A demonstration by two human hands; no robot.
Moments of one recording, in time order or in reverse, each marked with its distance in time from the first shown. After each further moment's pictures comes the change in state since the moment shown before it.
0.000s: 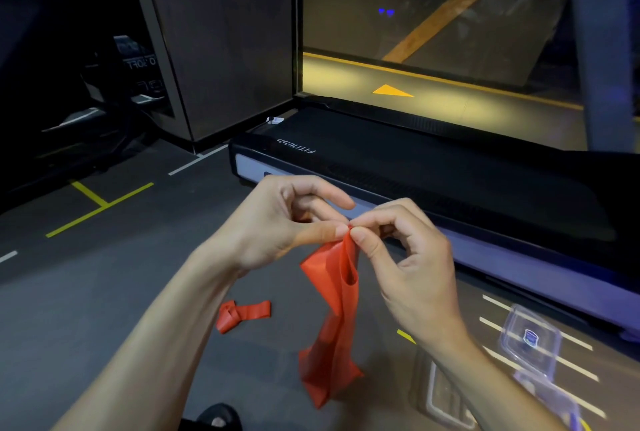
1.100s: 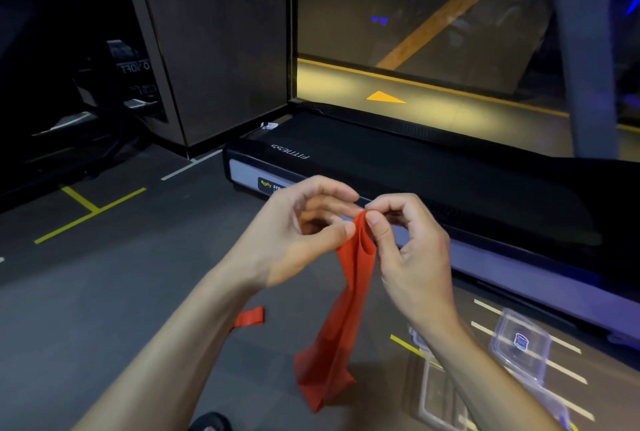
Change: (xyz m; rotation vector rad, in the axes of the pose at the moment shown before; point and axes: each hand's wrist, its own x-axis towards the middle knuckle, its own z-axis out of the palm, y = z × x) left_hand 0.001 -0.004 0.021 0.070 0.069 0.090; right_hand 0.013 0.013 -0.009 -0.163 0.086 0.037
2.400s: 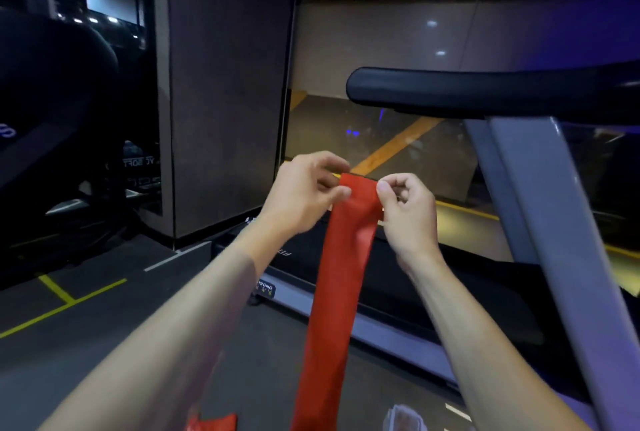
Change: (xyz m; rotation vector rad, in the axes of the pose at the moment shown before) left_hand 0.056 0.191 -0.027 0.471 0.283 0.367; right_hand 0.139 -0.149 -0.055 0.135 0.221 0.075
